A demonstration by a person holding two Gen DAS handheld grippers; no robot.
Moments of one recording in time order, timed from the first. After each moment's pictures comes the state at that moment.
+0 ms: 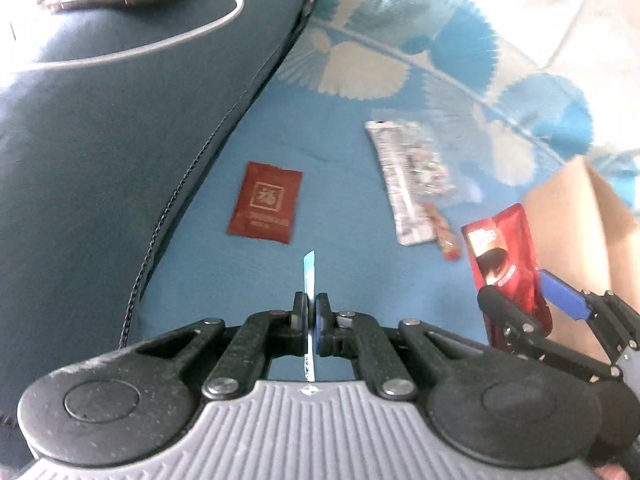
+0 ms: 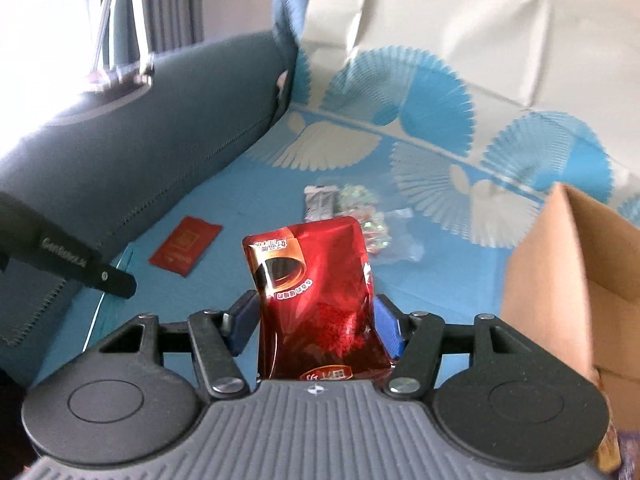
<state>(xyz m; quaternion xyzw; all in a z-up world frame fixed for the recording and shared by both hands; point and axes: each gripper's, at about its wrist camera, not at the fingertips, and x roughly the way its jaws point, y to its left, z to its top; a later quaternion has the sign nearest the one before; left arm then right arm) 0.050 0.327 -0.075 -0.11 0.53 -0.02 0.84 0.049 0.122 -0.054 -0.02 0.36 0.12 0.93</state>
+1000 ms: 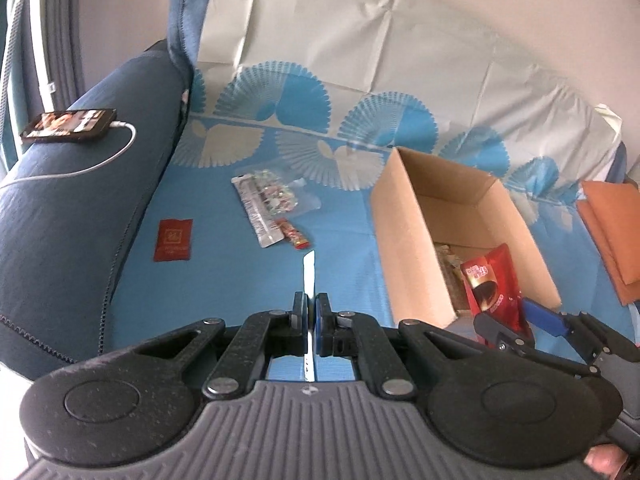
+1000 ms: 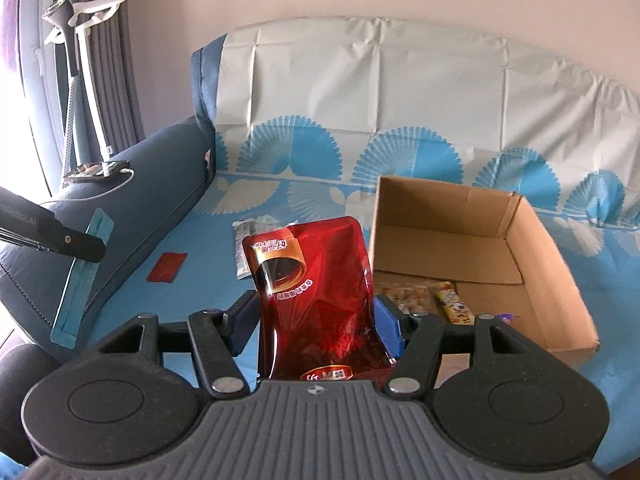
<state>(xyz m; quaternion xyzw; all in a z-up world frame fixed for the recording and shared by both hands) -0.104 0.251 0.051 -0.05 0.41 -0.15 0.90 -0.159 0.028 0.022 0.06 0.29 0.01 0.96</state>
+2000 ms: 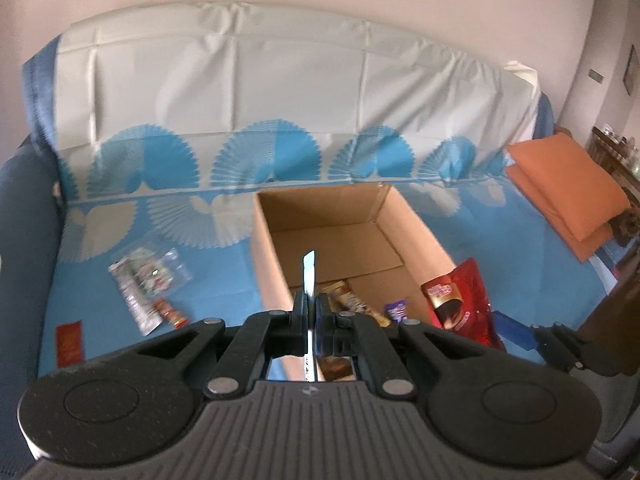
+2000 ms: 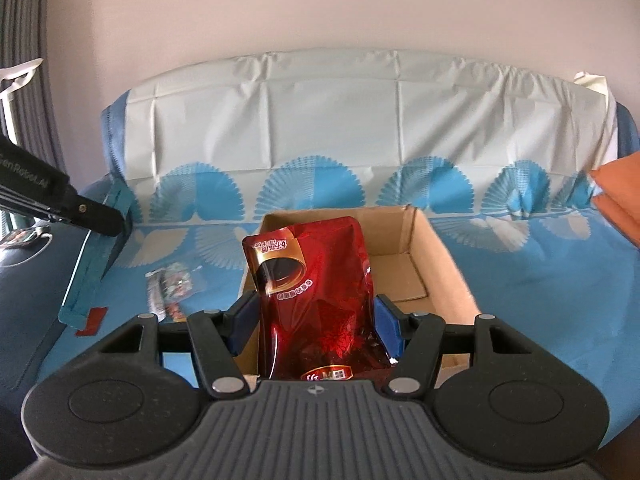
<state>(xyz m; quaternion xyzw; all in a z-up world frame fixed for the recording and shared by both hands) -0.076 0.089 0.097 0.02 0.36 -0.28 0.89 -0.178 -0.079 0.021 0.10 0.24 -0.10 0.96</state>
